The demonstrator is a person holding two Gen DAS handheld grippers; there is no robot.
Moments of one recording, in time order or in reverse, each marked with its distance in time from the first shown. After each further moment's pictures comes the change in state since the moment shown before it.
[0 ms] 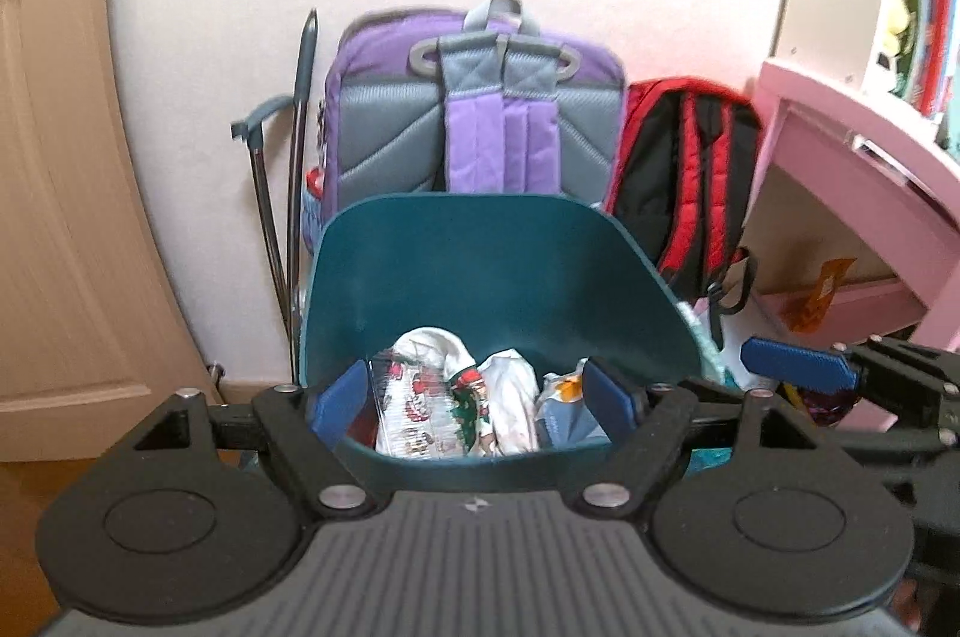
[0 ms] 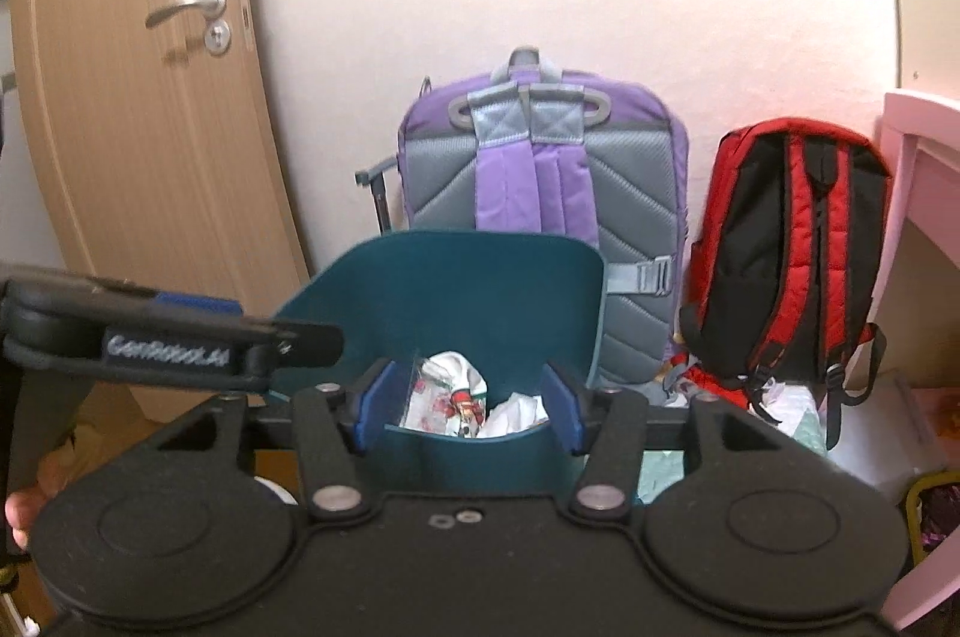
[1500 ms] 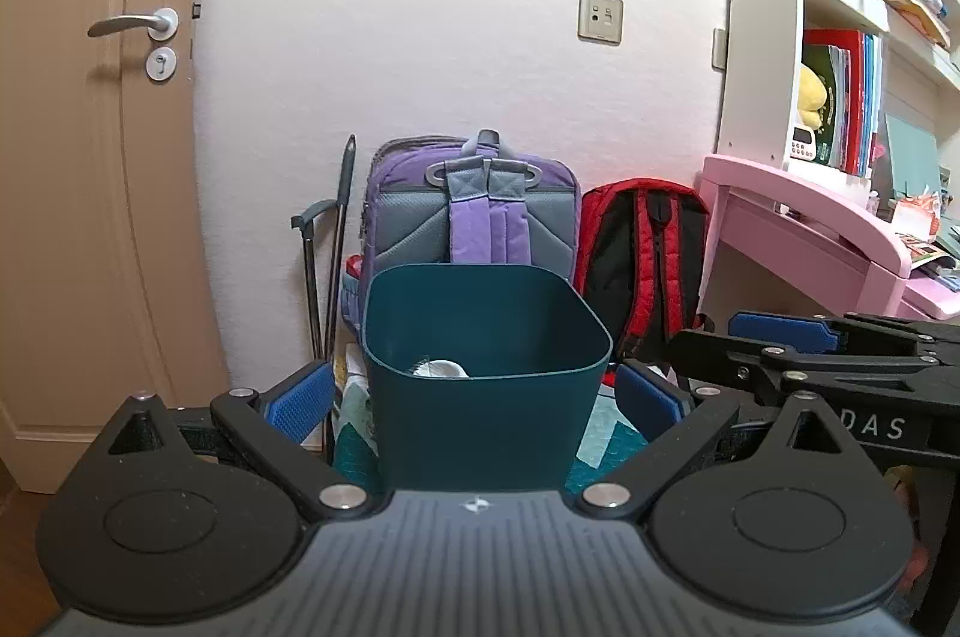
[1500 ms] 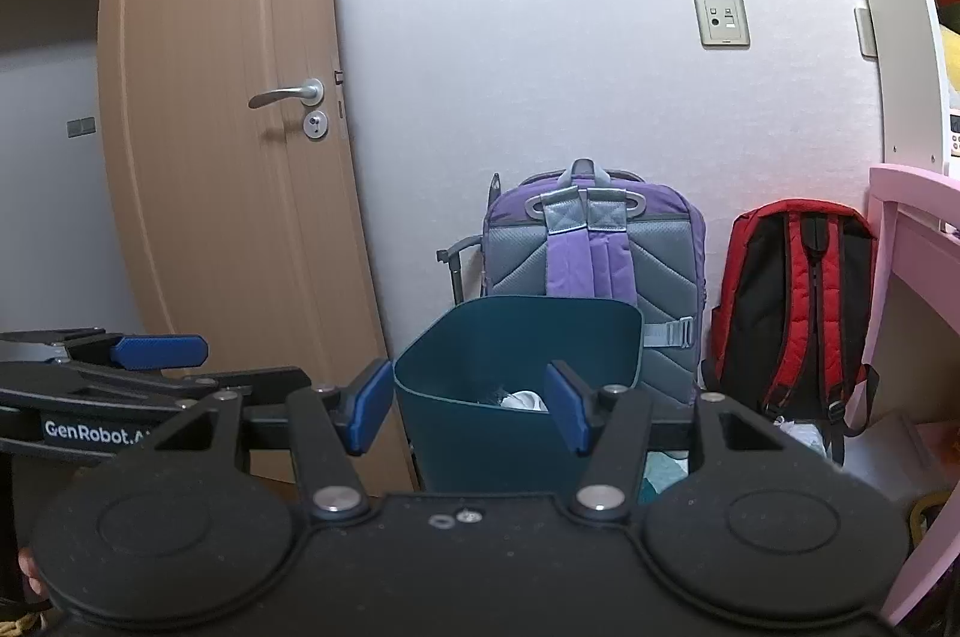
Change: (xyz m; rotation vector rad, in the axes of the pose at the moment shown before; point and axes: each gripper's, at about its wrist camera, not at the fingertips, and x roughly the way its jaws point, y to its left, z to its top) left arm -0.156 -0.020 -0.077 0.011 -0.252 0.034; right arm -0.121 0.042 -0.026 -0.033 -0.171 0.077
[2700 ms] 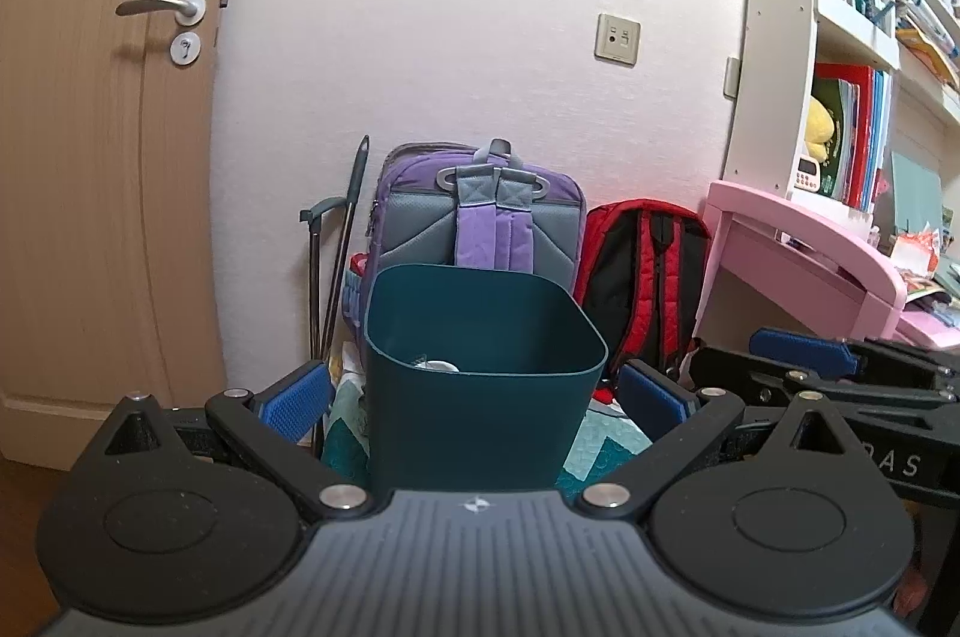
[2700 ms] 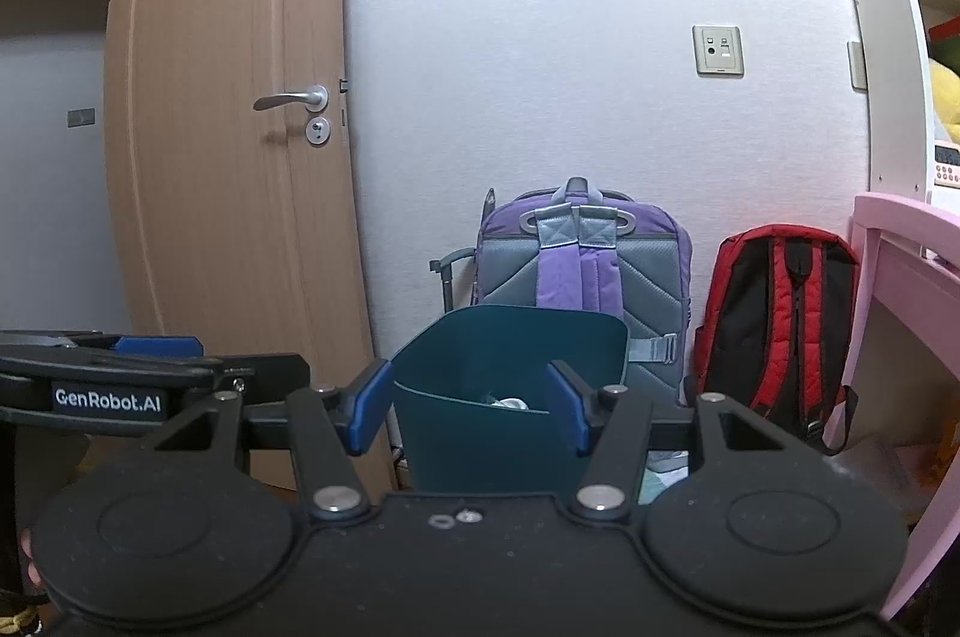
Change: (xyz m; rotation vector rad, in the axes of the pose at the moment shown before) left arm -0.011 0.007 -0.011 -0.080 -0.028 -0.007; right arm -0.019 0.013 -0.008 -0.044 -0.035 -0.031
